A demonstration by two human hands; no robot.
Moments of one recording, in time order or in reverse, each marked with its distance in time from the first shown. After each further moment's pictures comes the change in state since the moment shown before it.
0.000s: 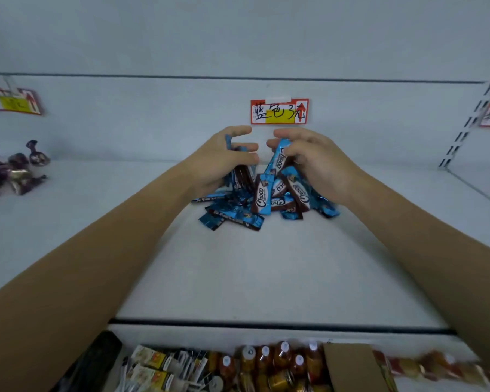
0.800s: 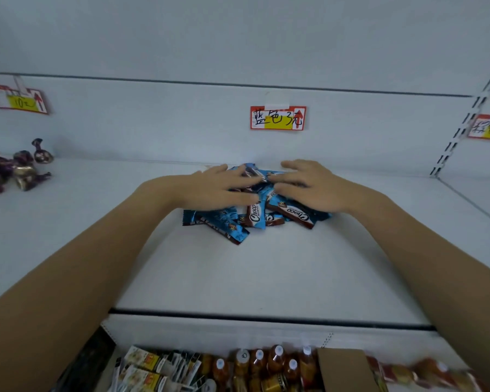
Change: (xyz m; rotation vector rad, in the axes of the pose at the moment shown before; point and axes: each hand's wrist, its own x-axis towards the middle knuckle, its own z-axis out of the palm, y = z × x) left_hand -0.020 -0.009 -0.015 1.263 -0.386 0.023; right_hand -0.006 0.013 -0.018 -1.291 -0.234 -0.142
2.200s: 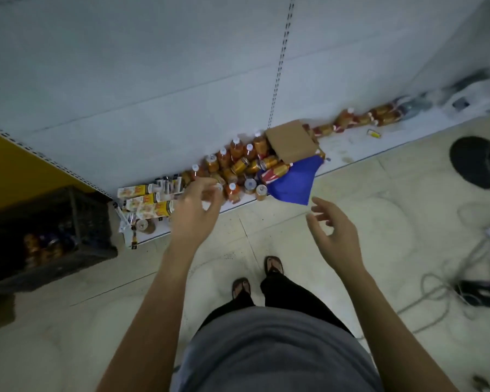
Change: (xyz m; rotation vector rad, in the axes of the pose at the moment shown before) left_hand -0.285 0.088 0.366 -0.583 0.369 -0.033; right_hand -0.481 -0.196 0.300 0.653 0.450 0.917
